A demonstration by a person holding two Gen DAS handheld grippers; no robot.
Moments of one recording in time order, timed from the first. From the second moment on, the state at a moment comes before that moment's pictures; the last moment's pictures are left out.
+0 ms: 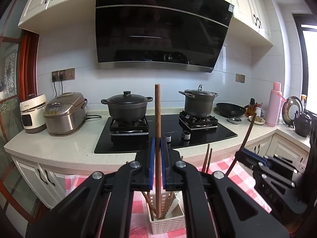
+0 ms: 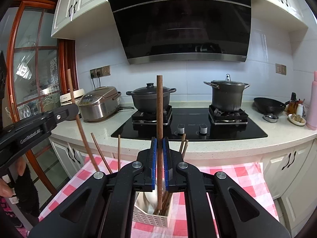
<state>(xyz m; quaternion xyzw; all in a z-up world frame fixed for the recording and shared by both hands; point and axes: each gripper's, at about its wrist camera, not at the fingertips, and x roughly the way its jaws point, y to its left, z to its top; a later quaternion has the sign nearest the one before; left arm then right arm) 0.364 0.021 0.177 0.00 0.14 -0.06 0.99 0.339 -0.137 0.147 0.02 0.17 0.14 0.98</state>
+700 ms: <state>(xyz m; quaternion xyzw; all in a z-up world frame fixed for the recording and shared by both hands) 0.417 0.025 0.111 -0.02 0.23 -0.08 0.97 0.378 -0.113 0.097 0.01 0.25 0.15 0.96</state>
